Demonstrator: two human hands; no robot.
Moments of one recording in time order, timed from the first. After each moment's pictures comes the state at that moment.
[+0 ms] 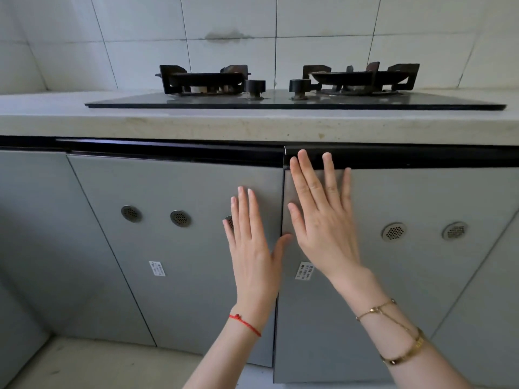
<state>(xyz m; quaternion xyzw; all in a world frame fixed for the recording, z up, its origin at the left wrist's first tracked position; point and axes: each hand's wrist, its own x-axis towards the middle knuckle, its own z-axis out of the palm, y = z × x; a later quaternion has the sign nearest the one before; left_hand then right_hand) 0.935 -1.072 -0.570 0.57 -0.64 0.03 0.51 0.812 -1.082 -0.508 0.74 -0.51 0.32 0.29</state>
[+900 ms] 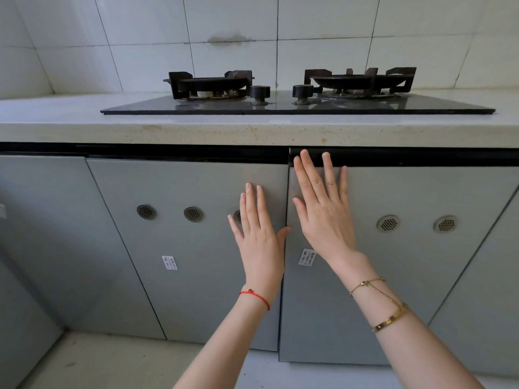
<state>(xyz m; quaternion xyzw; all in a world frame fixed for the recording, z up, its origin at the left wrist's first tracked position) 0.938 -1.085 -0.566 0.64 -0.63 0.07 0.42 0.814 -1.096 -0.507 0.74 -0.52 0.31 0.30</state>
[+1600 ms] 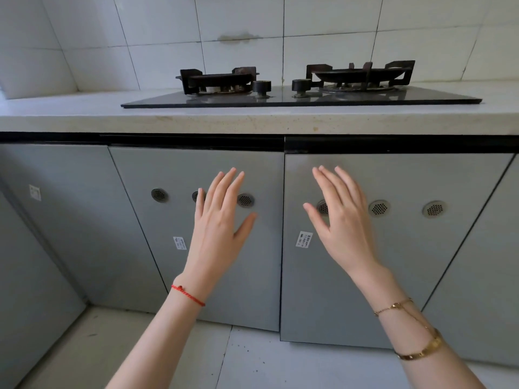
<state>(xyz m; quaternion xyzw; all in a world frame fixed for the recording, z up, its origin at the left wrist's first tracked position) 1.010 -1.004 -0.516 0.55 -0.72 0.11 0.40 0.783 -1.032 -0.515 0.74 -0.49 0.43 0.17</state>
